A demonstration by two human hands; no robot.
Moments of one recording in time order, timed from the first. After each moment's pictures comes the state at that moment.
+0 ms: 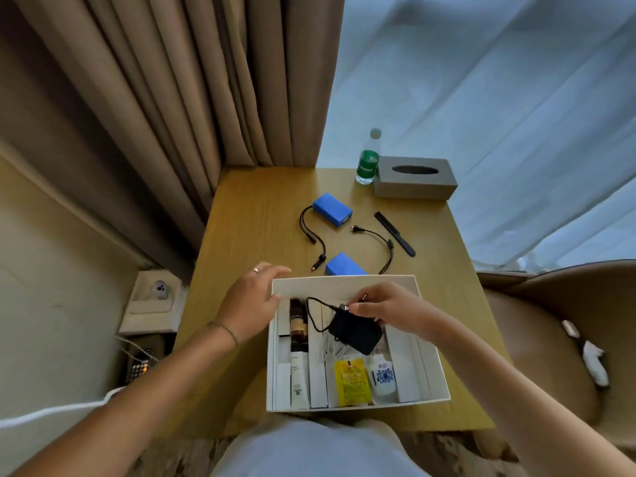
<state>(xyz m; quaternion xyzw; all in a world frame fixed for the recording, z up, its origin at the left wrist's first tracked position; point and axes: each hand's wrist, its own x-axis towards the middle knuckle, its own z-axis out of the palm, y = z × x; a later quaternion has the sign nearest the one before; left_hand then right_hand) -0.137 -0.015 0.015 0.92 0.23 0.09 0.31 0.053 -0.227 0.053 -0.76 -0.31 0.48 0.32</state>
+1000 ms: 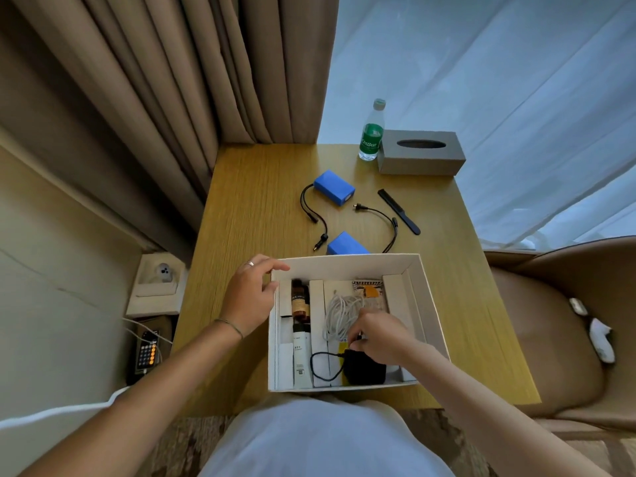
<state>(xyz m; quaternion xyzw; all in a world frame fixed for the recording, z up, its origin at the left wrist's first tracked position) -0.145 -0.027 -0.013 0.89 0.28 0.14 0.35 0.012 -0.248 -0.041 -0.82 -0.47 0.33 0.04</state>
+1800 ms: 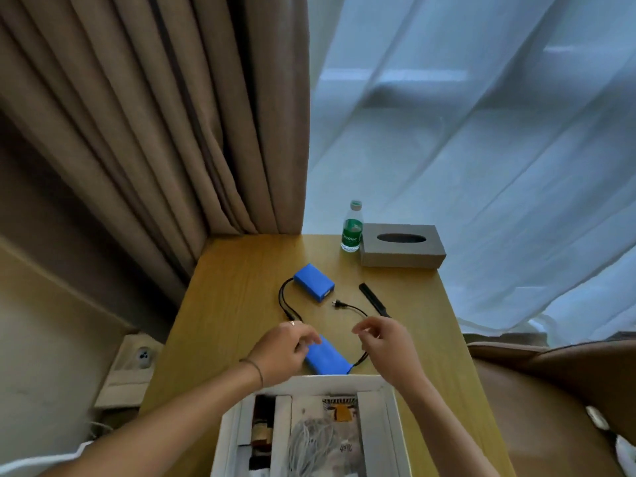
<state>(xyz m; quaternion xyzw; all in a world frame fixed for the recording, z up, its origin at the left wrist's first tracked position) 0.018 -0.020 0.018 0.92 0.20 -0.03 0.35 0.155 -0.200 0.048 -0.85 -0.26 0.24 0.39</state>
